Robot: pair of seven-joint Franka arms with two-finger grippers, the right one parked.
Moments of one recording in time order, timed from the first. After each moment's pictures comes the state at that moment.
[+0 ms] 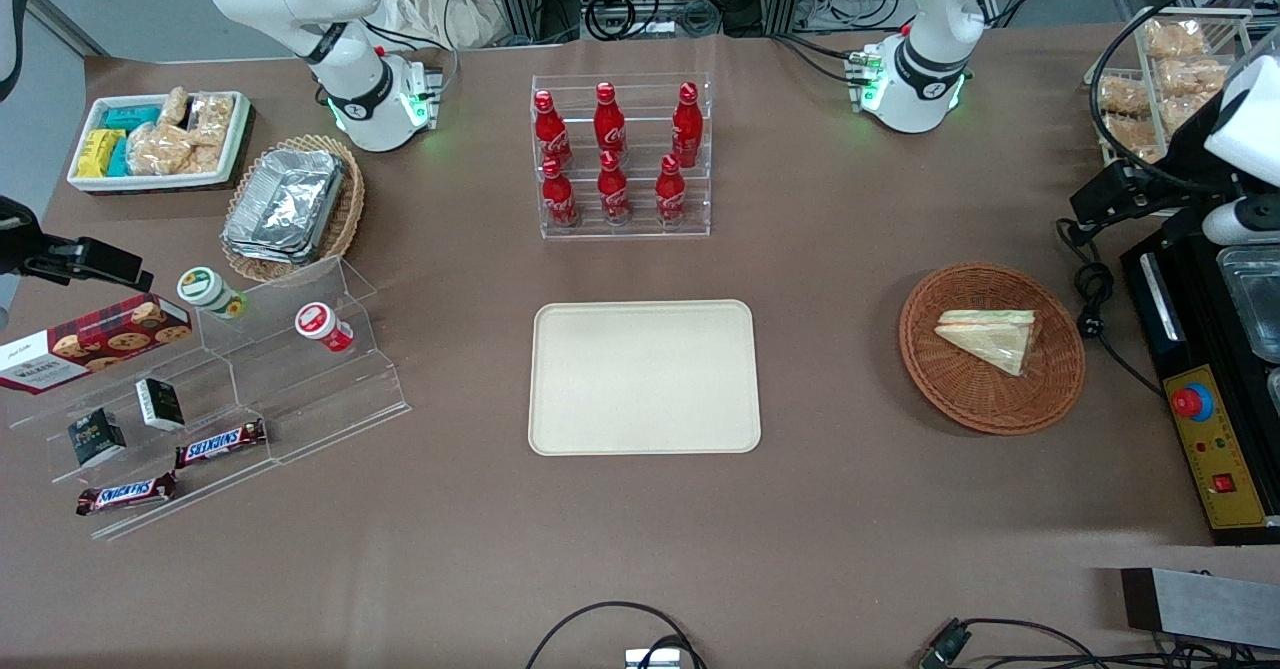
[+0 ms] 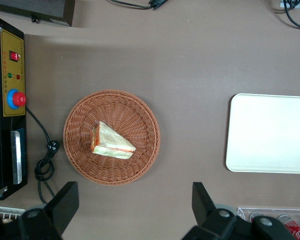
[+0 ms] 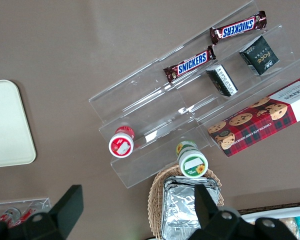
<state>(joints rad) -0.04 -0.02 -0.04 -1.52 -0.03 1.57 -0.14</state>
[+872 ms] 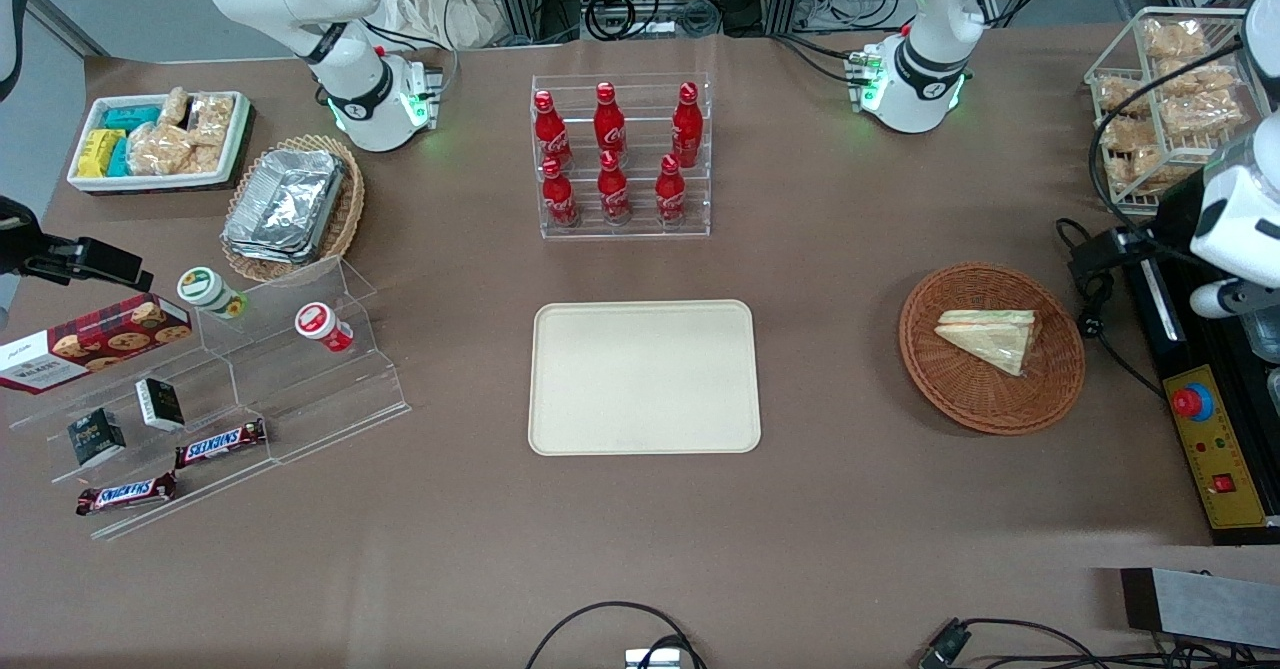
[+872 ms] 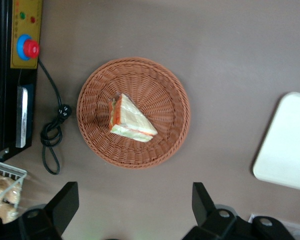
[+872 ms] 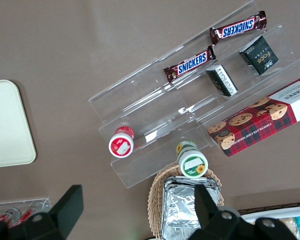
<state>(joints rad) 0.01 0.05 -0.01 -1.64 0.01 1.60 -0.28</state>
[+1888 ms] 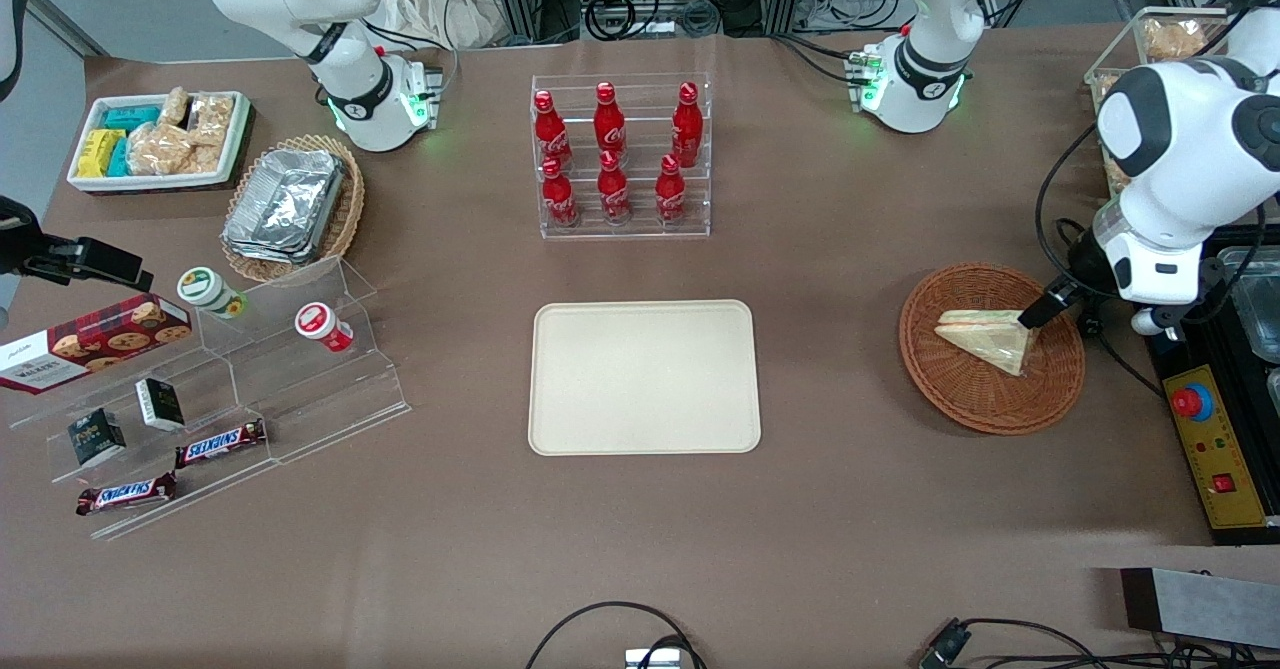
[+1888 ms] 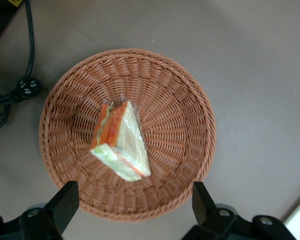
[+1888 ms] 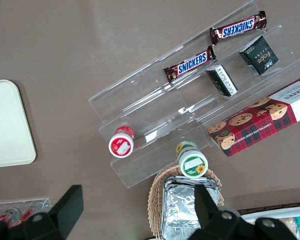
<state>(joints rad) 0.08 -0.07 -0.01 -2.31 -0.05 2.33 -0.60</state>
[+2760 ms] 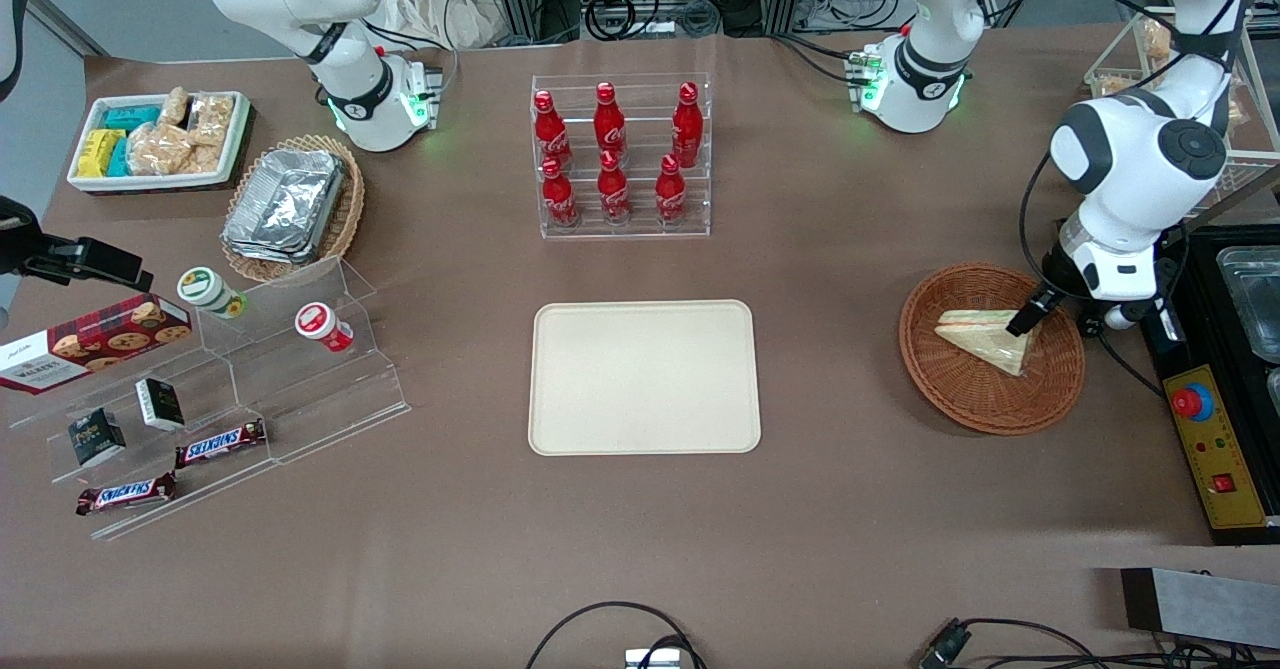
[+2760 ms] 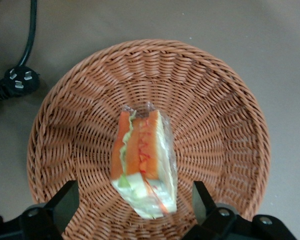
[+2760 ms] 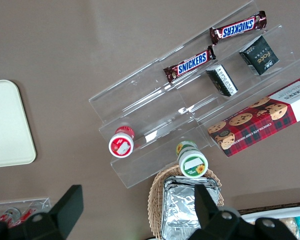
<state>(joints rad) 0.13 0.01 -0.01 -2.51 -0.06 2.68 -0.60</state>
